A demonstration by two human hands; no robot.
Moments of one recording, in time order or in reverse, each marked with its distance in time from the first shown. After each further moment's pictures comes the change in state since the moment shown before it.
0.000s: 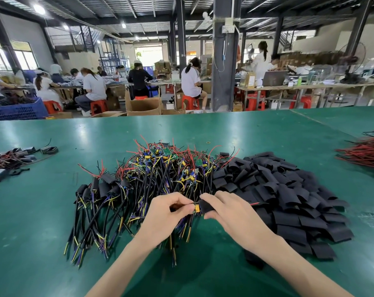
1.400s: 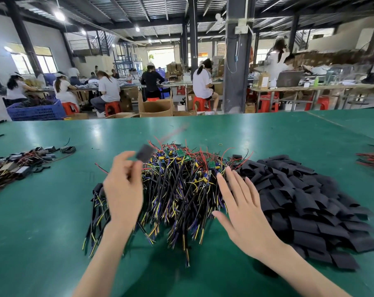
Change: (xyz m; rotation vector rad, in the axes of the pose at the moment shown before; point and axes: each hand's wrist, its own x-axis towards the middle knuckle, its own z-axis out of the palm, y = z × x) left_hand 0.018 -0.005 -0.079 0.286 0.861 0.183; right_hand 0.002 -0.012 0.012 -0.041 0.240 0.133
